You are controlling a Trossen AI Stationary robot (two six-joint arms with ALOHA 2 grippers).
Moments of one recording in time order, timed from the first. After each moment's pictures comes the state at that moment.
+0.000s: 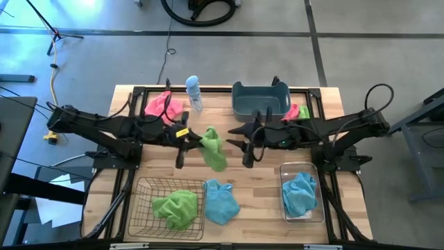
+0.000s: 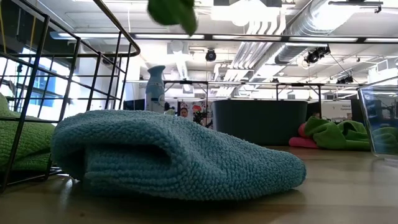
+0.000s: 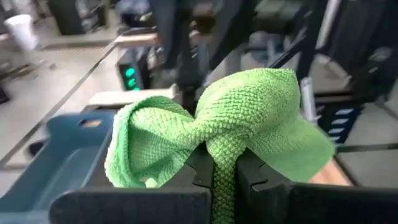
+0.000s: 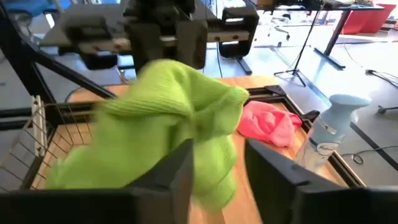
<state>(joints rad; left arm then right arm) -0.18 1.10 1.02 -0.15 -0.18 0.03 0.24 1.43 1.44 -0.37 0.41 0.11</state>
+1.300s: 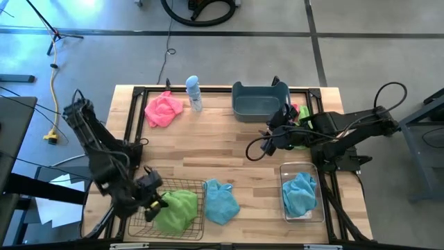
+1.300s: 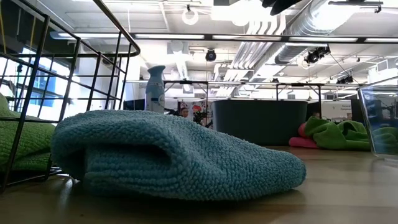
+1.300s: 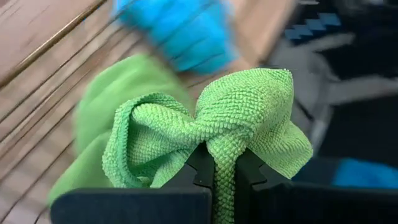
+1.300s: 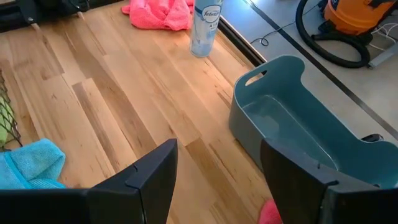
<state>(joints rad) -0.95 1.26 1.08 -0.78 -0.41 -1.56 0.24 1.31 1.44 -1.08 0.65 0.58</state>
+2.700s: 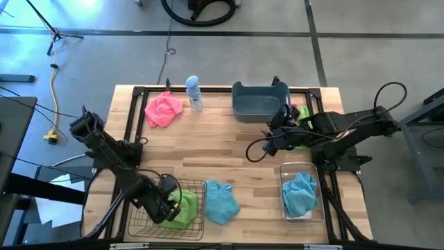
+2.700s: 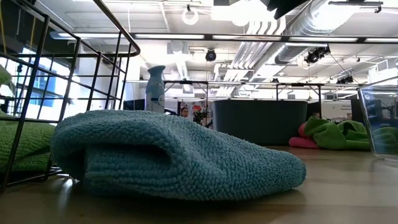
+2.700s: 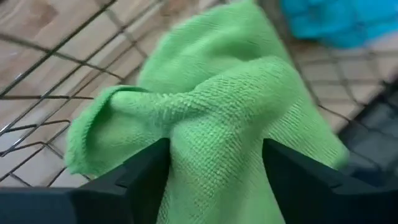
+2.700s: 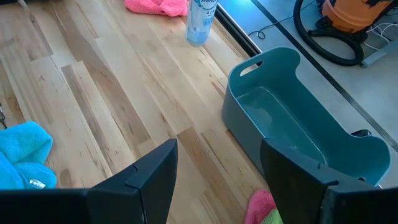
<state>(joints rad) -0.81 1.52 1.09 -0.86 -0.15 -1.63 0.24 1.31 1.44 -1.14 0.64 0.57</state>
